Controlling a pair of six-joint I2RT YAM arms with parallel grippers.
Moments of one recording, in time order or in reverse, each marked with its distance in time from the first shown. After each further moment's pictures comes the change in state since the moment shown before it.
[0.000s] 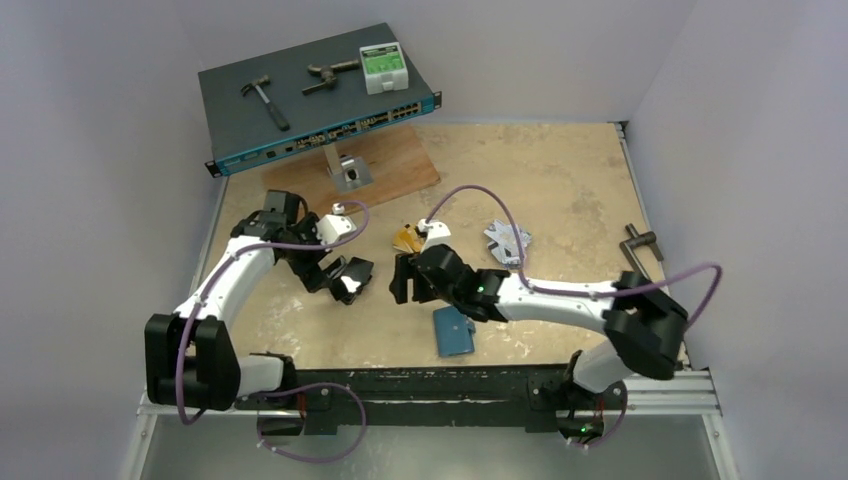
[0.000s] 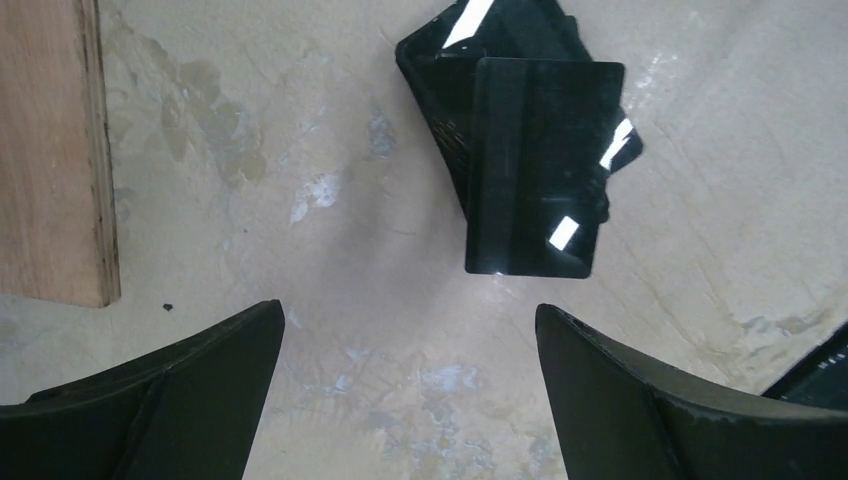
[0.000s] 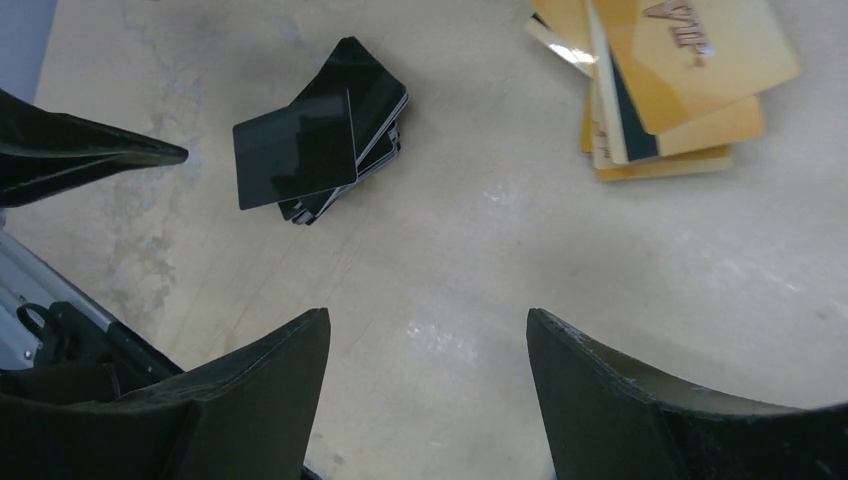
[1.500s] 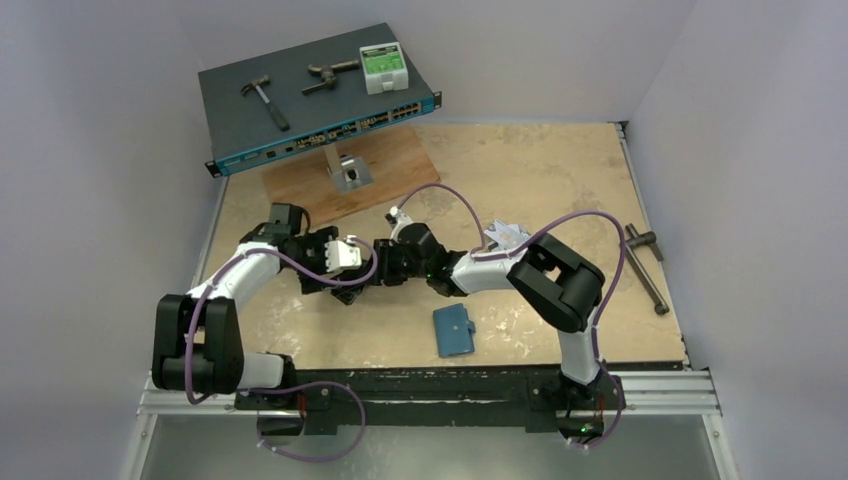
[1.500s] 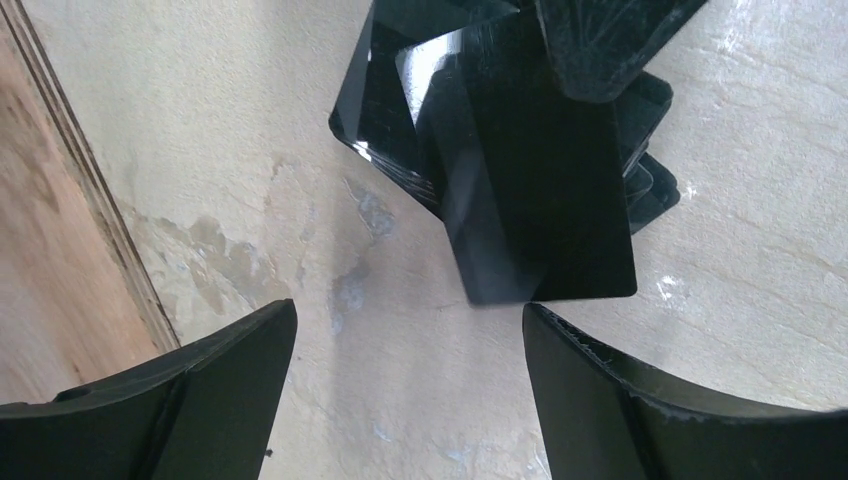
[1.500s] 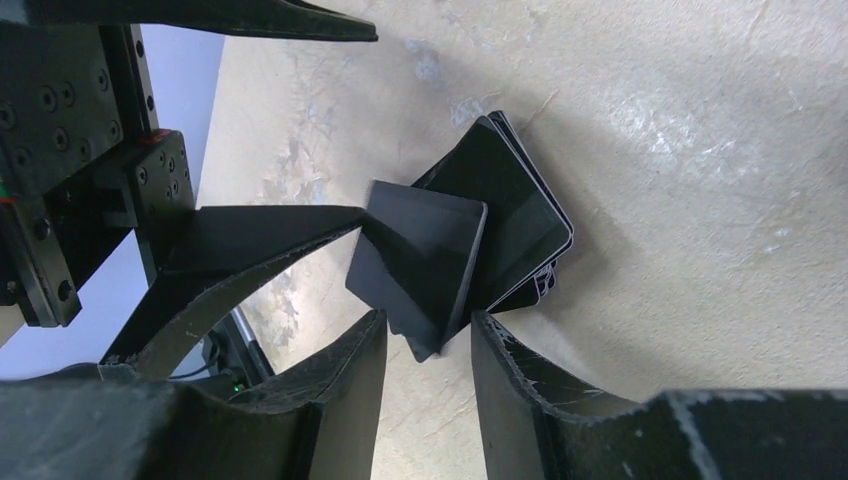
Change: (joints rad) left arm 0.042 0.089 -0.138 0.208 0.142 0.542; right arm -0.156 0.530 0.201 0.472 -0.540 0.112
